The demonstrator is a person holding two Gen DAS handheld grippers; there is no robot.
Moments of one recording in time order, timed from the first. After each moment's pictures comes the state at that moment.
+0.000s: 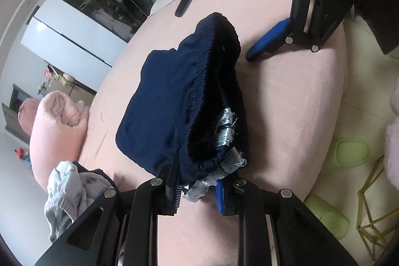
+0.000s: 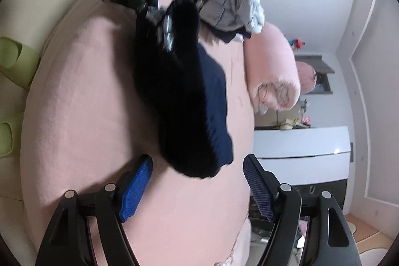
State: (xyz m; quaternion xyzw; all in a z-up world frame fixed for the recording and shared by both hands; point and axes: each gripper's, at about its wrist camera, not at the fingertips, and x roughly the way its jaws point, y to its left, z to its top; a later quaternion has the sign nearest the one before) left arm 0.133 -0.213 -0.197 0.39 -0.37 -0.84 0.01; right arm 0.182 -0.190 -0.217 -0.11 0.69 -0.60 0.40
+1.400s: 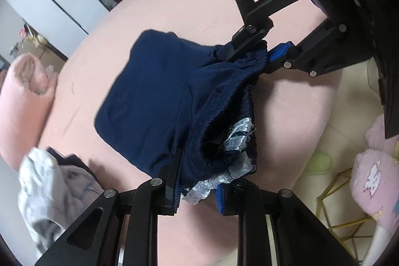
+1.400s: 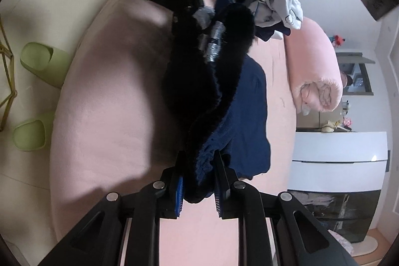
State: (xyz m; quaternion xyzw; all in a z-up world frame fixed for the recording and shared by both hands) left arm 0.104 -0.235 -0.154 0.48 -0.26 -0.84 -0.04; right arm 0.169 -0.220 -0.198 -0.02 0.71 -0.52 0.47
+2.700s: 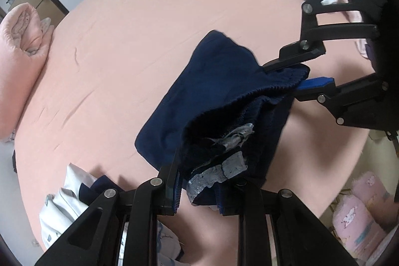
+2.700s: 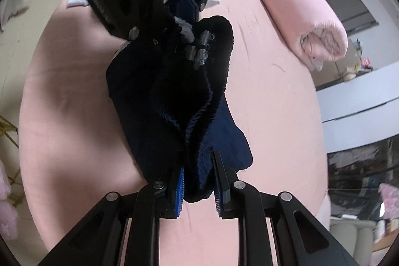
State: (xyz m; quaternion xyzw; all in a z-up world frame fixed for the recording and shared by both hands) left arm 0.000 -0.317 -0.102 0.58 -0.14 -0.80 -0.02; right arm 0.087 -0.283 -0.128 0.15 0.61 -0.60 0.50
